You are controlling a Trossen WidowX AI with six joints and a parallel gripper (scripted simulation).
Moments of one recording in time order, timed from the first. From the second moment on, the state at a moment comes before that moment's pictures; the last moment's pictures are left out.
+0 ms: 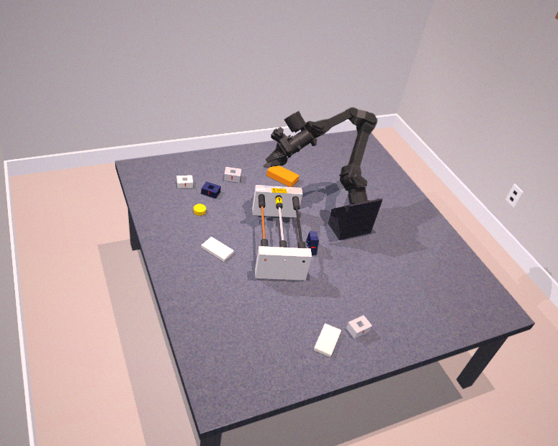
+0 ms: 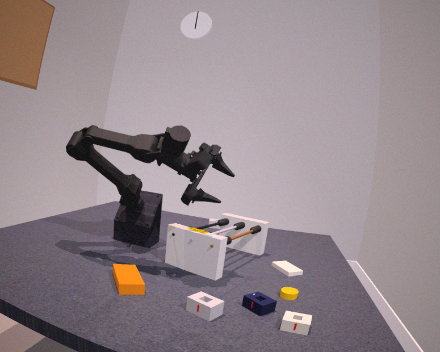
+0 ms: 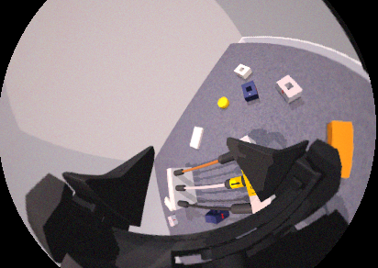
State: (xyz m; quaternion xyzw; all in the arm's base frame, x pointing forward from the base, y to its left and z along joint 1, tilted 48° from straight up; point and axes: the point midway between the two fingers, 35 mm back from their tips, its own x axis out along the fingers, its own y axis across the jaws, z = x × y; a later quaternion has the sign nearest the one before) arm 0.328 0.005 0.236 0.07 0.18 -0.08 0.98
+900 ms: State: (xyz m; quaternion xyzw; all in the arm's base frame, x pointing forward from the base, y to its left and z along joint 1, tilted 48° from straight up) arm 0.247 -0.005 0.165 -0.19 0.41 -0.38 0.81
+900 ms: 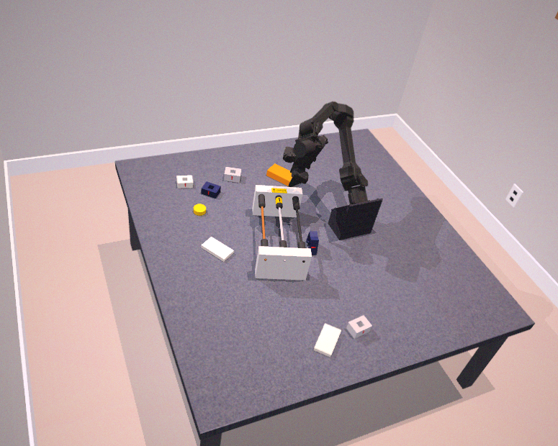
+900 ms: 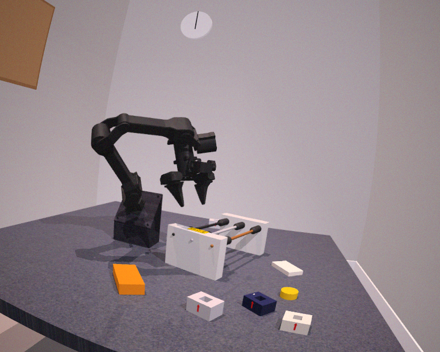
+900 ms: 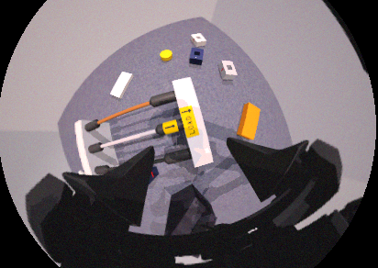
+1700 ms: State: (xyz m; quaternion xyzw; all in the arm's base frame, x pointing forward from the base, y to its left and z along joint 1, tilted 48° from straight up) arm 0.256 0.015 0.135 -0.20 0.43 -0.38 0.79
